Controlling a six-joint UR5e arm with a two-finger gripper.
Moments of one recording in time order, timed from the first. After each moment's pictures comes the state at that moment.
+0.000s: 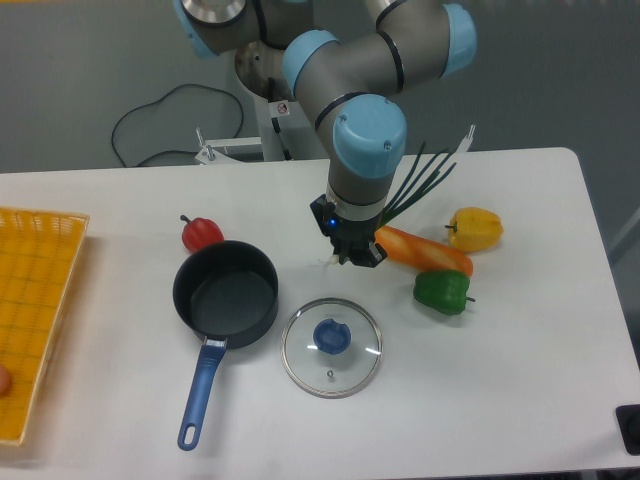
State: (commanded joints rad) arm 2.50 -1.82 -1.62 -1.31 1.49 1.25
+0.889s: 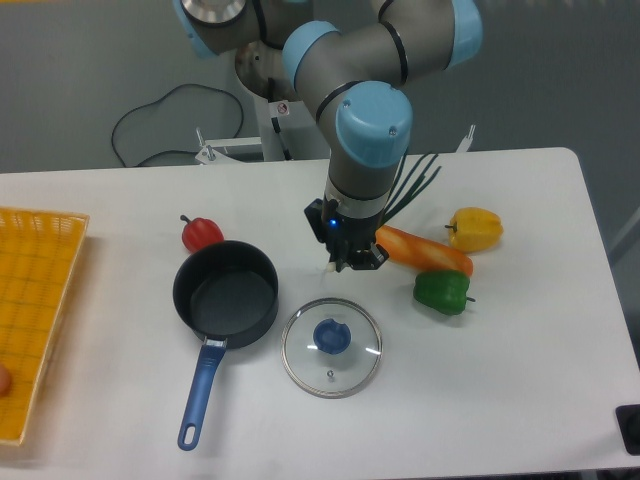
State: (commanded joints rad) arm 2.49 -1.82 -1.56 -1.32 1.40 1.10
